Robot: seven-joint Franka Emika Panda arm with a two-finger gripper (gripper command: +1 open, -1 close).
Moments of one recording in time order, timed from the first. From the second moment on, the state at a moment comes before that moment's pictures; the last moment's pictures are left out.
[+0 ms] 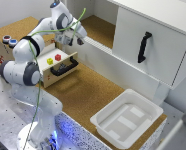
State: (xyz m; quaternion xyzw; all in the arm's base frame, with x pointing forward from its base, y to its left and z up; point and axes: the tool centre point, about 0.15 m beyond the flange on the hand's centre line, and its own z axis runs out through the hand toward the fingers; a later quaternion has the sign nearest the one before) arm 0.419 0.024 0.539 0.96 0.04 0.26 0.09
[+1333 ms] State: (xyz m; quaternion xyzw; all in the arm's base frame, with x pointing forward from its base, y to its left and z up) arm 0.359 -0.266 0.448 0.97 0.04 0.21 0.11
